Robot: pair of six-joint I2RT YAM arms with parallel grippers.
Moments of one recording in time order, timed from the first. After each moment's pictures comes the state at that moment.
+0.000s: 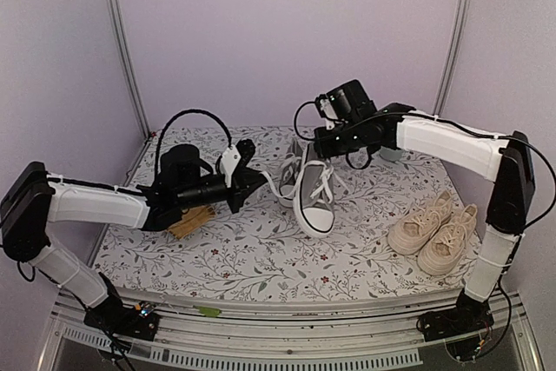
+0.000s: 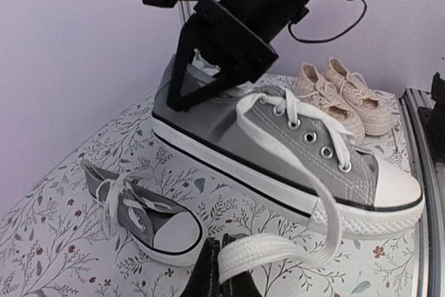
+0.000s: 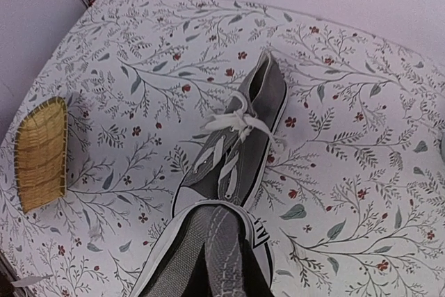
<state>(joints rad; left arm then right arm) -0.77 1.50 0.73 0.62 0.30 0.17 0.72 1.78 1.61 -0.52 0.12 0.31</state>
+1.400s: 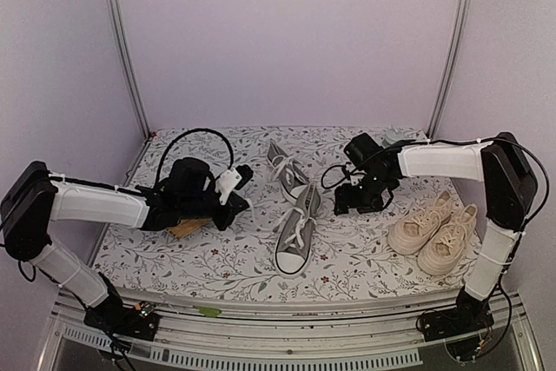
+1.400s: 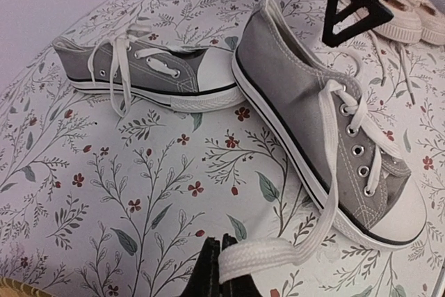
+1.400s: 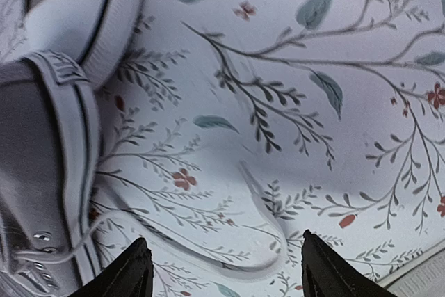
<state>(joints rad) -0.74 1.49 0.70 0.22 0.12 0.17 0.63 1.82 1.24 -0.64 -0.04 0.46</state>
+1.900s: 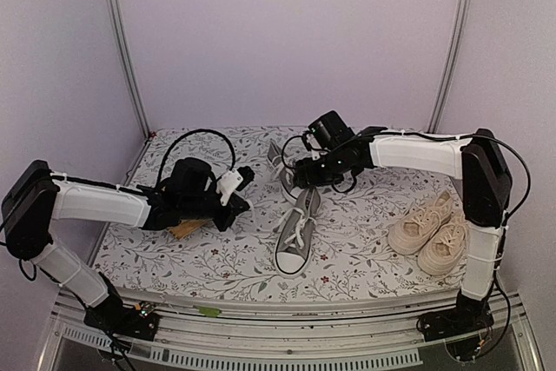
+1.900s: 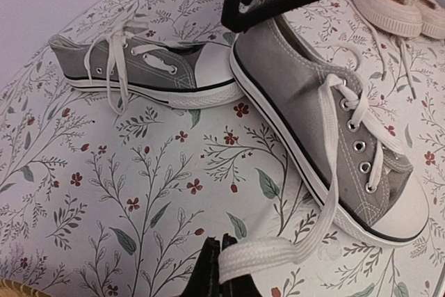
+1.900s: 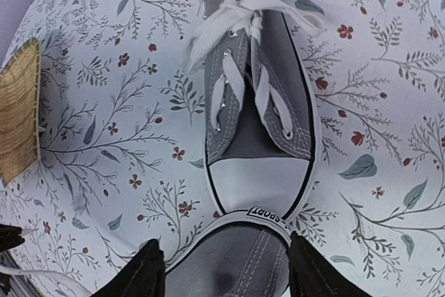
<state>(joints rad) -0.74 1.50 0.71 0.20 0.12 0.18 0.75 1.97 1.56 -0.47 0.01 0.42</state>
